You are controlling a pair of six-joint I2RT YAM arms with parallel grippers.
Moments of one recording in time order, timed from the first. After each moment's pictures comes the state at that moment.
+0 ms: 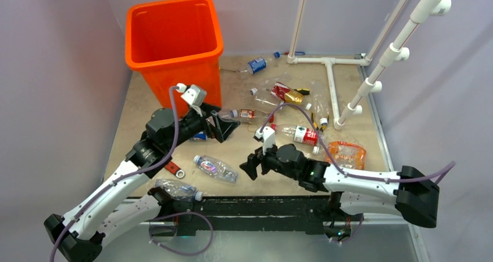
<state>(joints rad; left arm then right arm) -0.66 0.83 0.82 -0.07 0.24 -0.32 1.13 1.04 0.47 0.25 0.16 0.33</state>
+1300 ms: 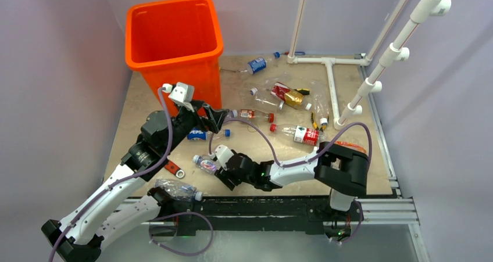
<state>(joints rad) -0.66 0.76 0.82 -0.10 -0.08 -0.30 1.28 1.74 0.79 0.25 0.22 0.19</state>
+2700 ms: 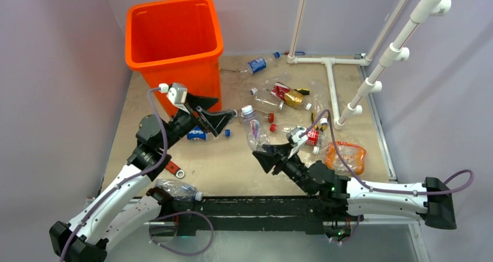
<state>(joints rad) -0.55 0.75 0.70 0.26 0.28 -0.47 1.32 0.74 0.32 0.46 0.57 0.39</state>
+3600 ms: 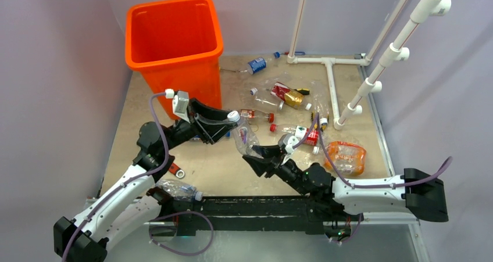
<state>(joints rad) -0.55 0.77 0.60 0.55 0.57 -0.59 1.33 0.94 0.24 0.99 0.40 0.19</state>
